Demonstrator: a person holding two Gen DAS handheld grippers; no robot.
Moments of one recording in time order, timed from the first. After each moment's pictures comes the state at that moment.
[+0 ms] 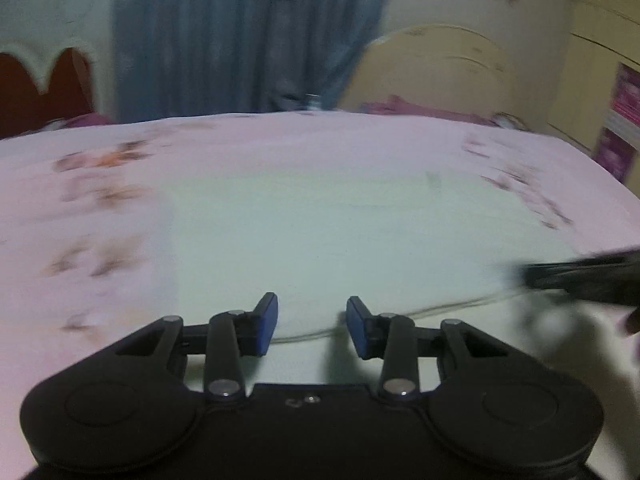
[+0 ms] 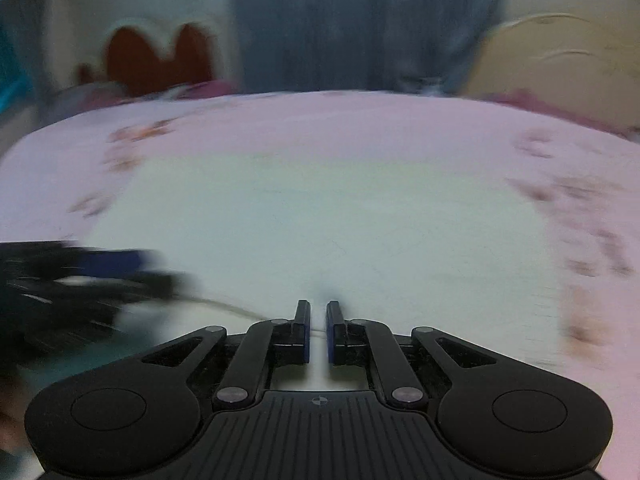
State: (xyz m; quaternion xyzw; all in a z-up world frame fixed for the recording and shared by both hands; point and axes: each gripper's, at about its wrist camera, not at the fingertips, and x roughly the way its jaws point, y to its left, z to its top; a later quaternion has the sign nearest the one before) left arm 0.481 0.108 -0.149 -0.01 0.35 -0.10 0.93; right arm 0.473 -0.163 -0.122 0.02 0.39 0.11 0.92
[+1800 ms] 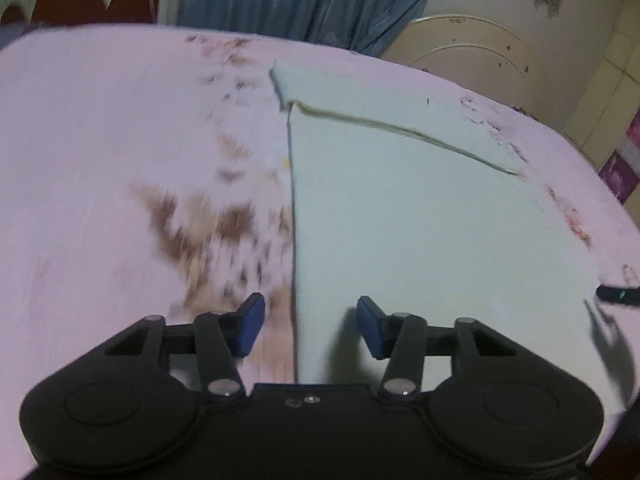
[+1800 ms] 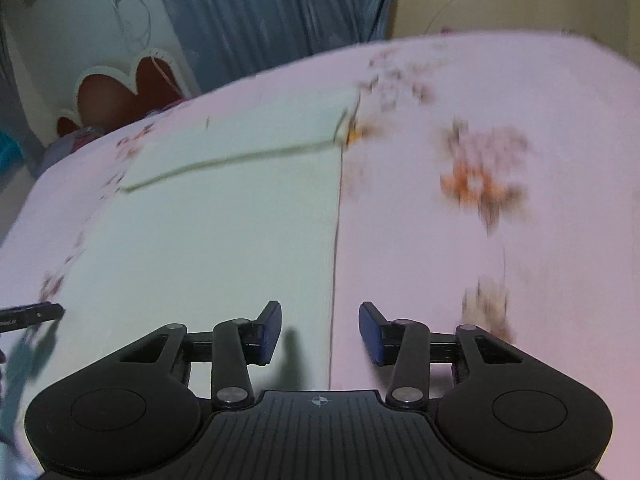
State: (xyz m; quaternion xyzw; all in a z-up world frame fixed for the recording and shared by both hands) left arm 0.247 0.175 -0.140 -0.10 0.42 -0.08 0.90; right arm 0.238 -0.302 -0.101 0.14 0.43 0.14 0.88
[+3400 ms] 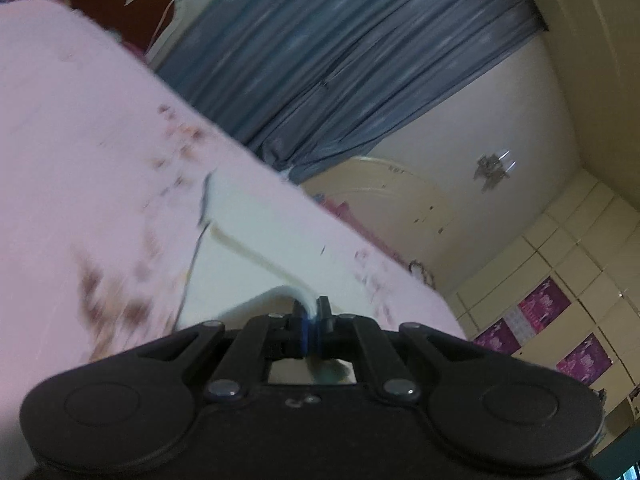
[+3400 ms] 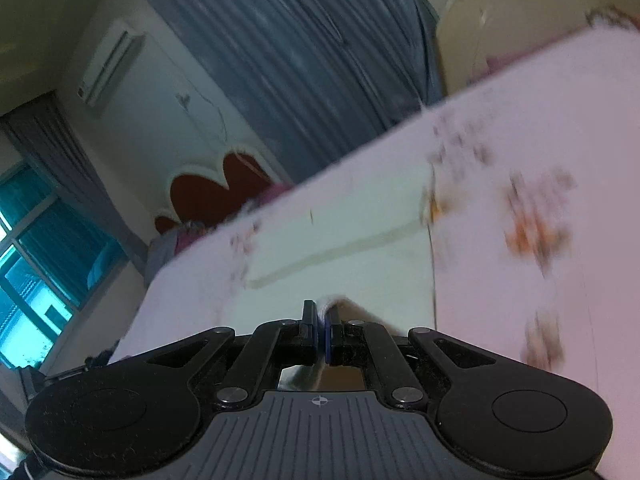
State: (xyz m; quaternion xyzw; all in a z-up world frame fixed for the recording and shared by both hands) left arm 0.246 0.198 -0.075 -0.34 0.25 -0.15 0.89; right arm 0.242 -0.335 -0.004 0.28 0.29 0.23 0.89
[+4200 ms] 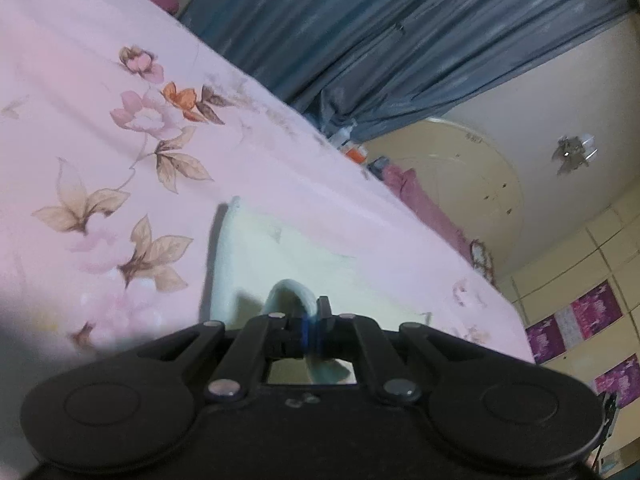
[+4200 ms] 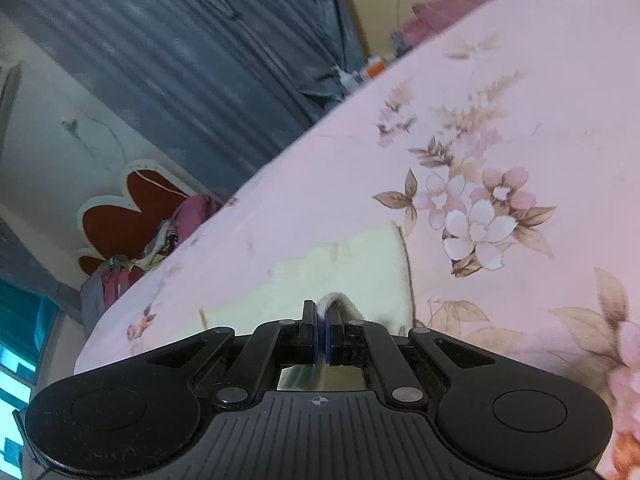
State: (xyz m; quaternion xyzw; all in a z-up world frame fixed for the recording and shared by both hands) left arm 0.556 0.209 -0.156 -0.34 0.38 -0.10 0.86; right arm 0.553 -0.324 -0.105 0.34 0.40 0.12 0.84
